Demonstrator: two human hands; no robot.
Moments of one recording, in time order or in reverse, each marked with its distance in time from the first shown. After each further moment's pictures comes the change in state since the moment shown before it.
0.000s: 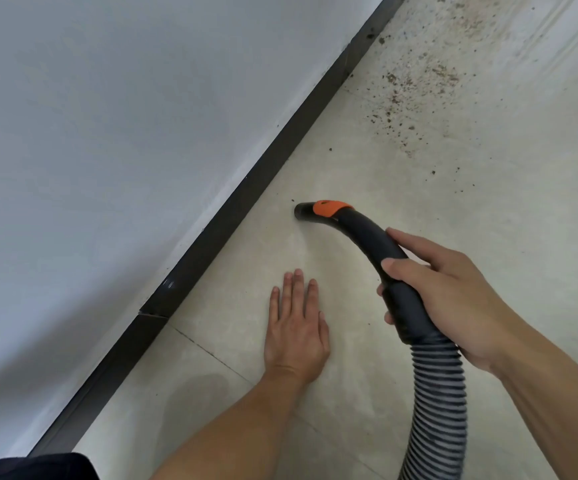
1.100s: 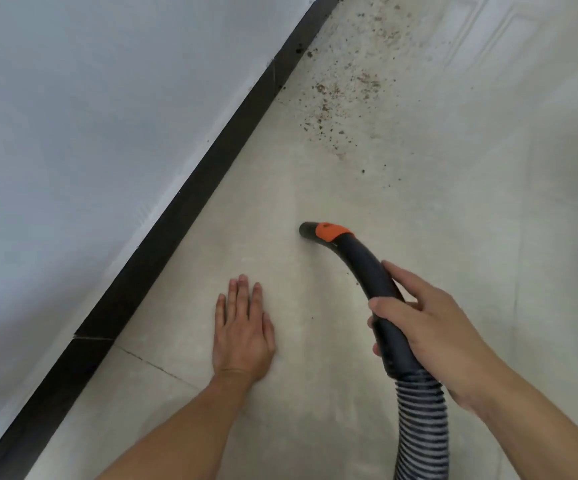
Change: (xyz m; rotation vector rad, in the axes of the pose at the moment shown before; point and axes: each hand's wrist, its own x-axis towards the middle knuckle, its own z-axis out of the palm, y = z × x) left_hand 0.003 -0.002 -0.005 0.023 -0.036 -0.002; right_hand -0.044 0.043 -0.059 -0.016 0.108 0.094
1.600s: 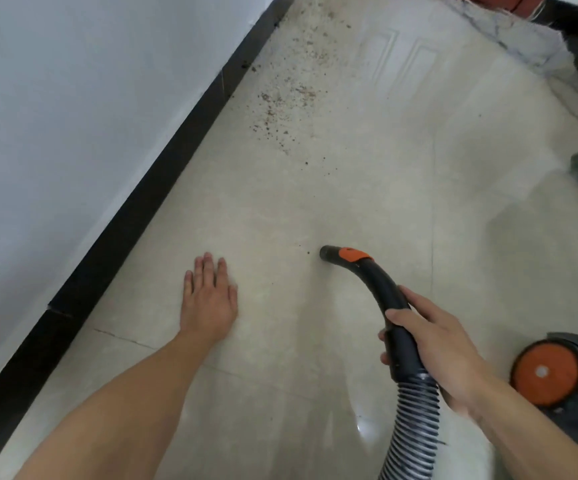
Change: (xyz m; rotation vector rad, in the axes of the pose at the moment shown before) left_hand -0.001 -0.001 -0.017 -0.046 -0.124 0.087; right_hand -0.096 0.075 -0.033 0.306 0.234 0.105
